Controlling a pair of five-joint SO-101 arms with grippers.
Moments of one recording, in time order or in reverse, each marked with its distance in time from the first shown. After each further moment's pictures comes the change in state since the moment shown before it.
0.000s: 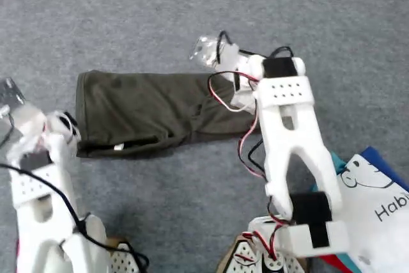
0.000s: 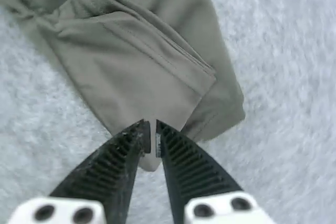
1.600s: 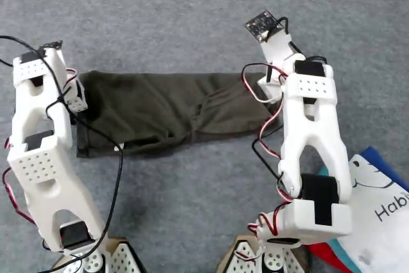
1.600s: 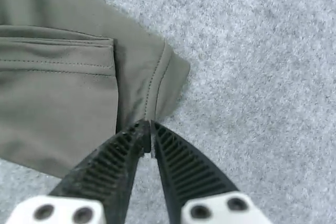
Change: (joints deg) left arm 4.2 84.0 -79.8 44.3 -18.3; right arm 12.7 8.3 2.6 -16.6 -17.9
